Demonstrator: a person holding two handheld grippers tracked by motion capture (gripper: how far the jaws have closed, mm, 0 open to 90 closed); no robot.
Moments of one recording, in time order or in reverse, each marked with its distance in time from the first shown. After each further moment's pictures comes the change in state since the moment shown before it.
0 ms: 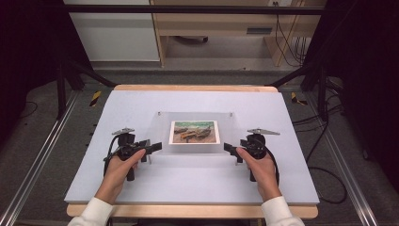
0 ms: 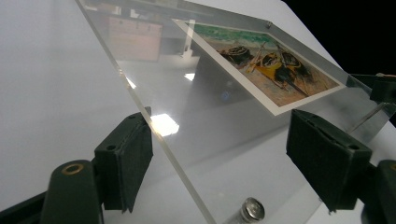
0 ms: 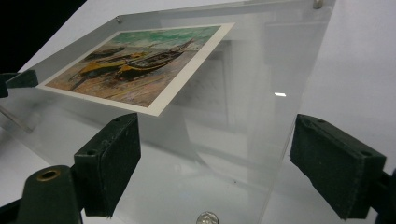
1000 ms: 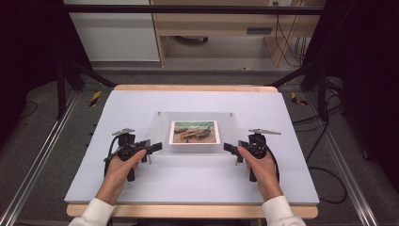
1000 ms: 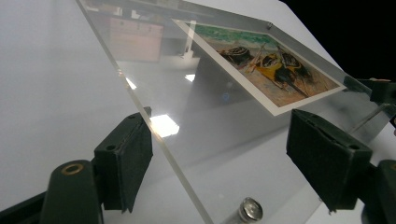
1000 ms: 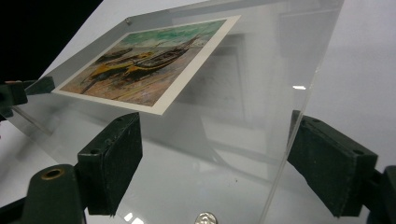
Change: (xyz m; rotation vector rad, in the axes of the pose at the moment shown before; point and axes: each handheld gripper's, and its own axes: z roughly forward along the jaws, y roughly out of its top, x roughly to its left) left arm -0.002 -0.002 0.001 0.002 -0.013 -0.018; right arm -0.007 -0.001 0.003 0.014 0.064 0.066
